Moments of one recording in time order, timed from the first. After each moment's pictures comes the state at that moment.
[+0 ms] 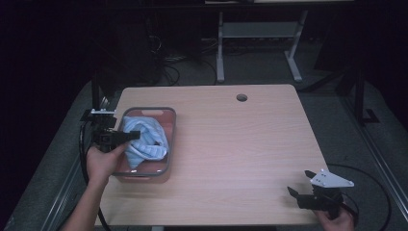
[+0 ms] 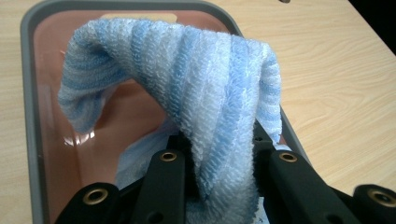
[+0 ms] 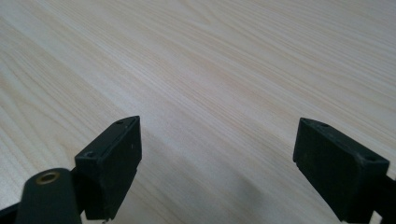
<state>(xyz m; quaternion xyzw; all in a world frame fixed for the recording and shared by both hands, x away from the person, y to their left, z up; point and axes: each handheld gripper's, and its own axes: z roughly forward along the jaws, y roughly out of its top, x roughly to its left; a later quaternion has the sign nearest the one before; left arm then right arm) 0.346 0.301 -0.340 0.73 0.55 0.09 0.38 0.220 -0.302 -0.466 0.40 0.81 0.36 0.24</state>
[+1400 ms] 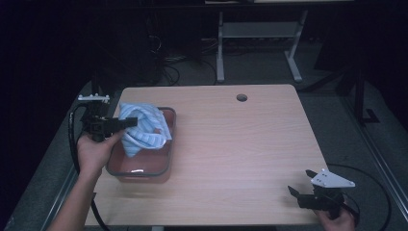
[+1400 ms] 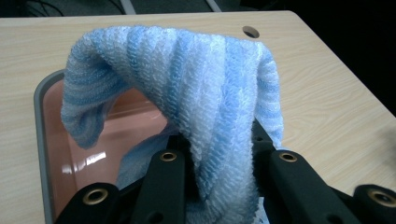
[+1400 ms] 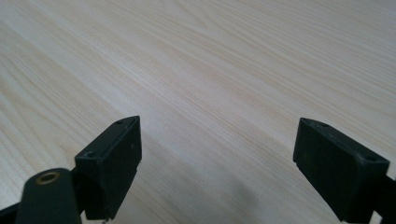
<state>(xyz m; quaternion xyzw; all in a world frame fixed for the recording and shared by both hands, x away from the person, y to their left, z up) 0.341 0.294 -0.286 0.74 0.52 0.11 0.42 0.219 -0.302 -0.463 0.40 0.80 0.36 0.25</state>
